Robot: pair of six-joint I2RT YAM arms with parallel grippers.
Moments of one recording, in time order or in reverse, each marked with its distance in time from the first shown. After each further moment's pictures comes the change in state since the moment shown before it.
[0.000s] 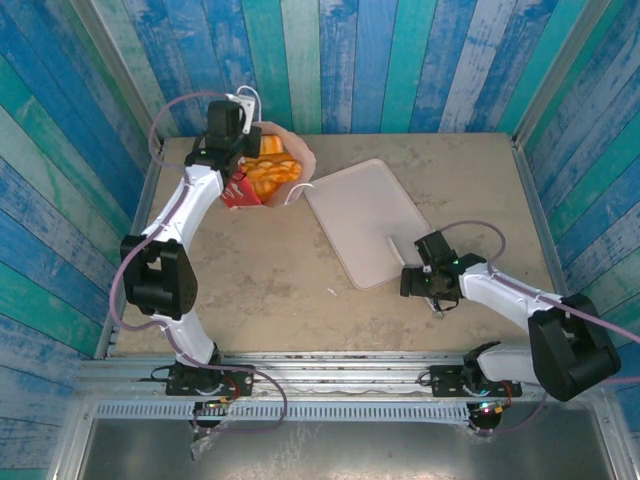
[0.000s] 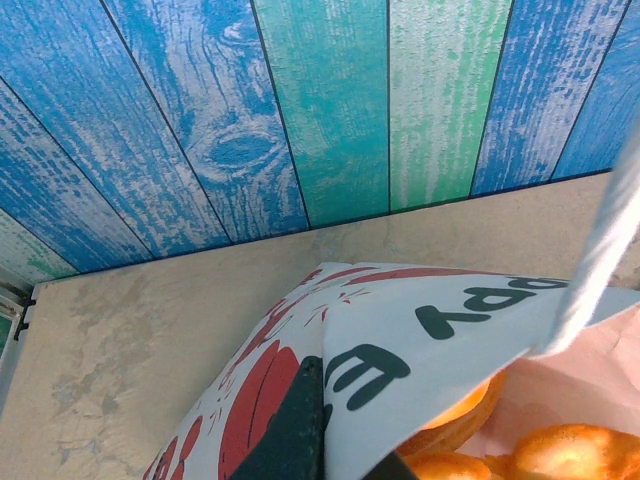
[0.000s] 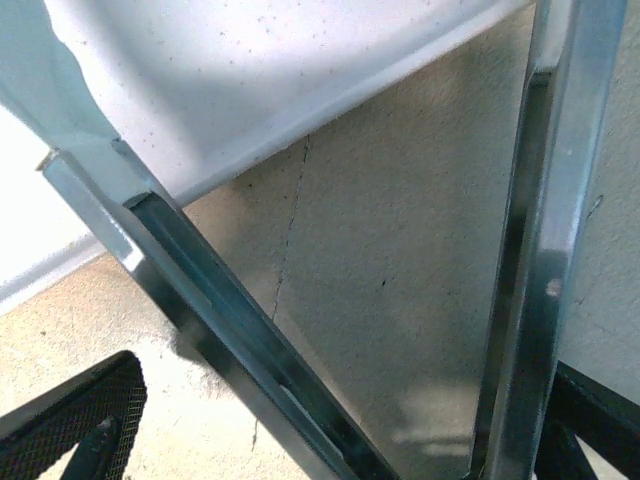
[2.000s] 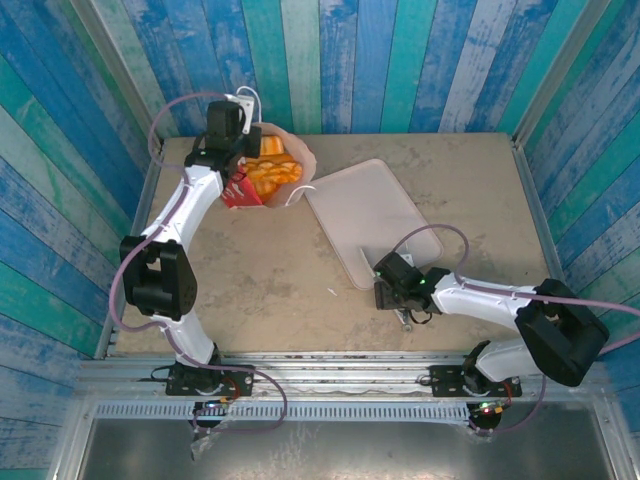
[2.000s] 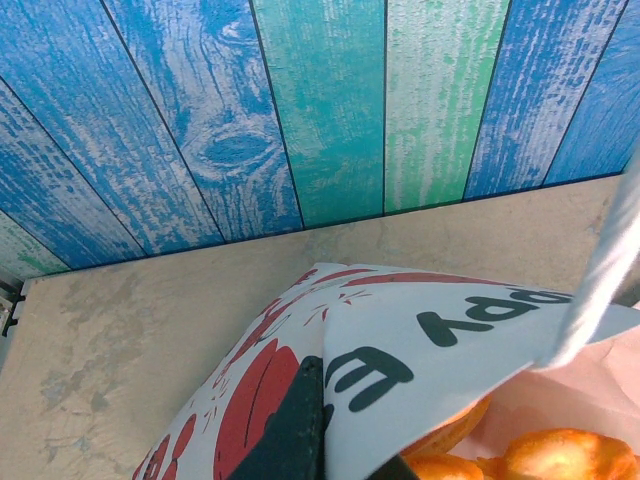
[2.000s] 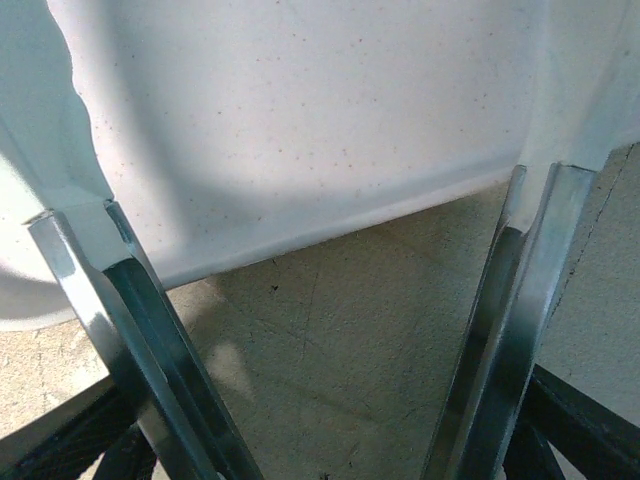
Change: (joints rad) left arm 0.000 -0.005 -0.006 0.003 0.011 -0.024; right arm 0.369 0.083 0.000 0.125 0.186 0.134
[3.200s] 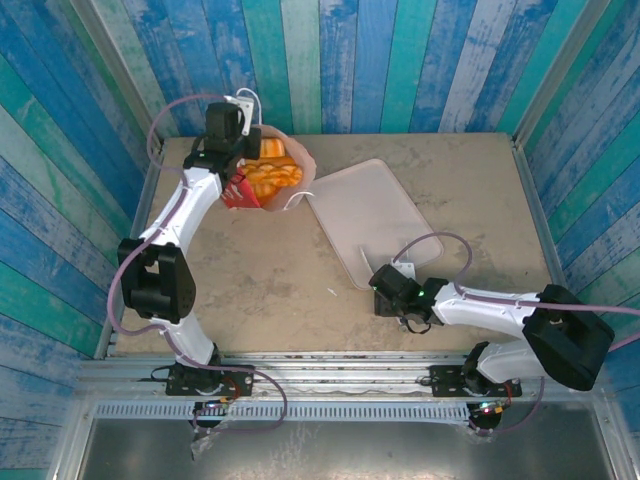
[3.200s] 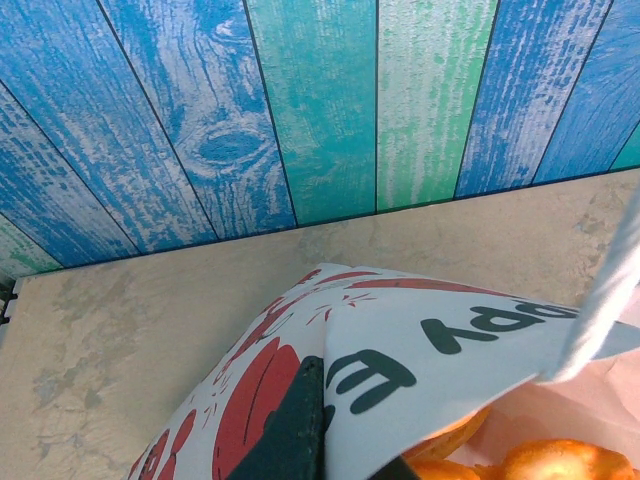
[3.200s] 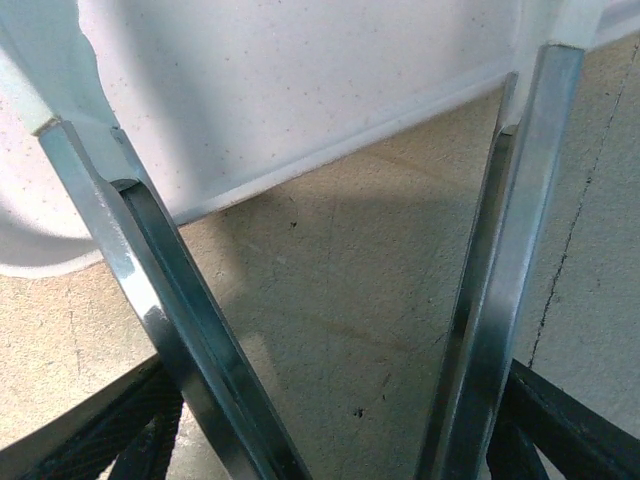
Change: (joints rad) left arm 0.000 -0.022 -0.024 0.004 0.014 -0.006; right arm 0.103 -0.033 -0.047 0.000 0.062 0.189
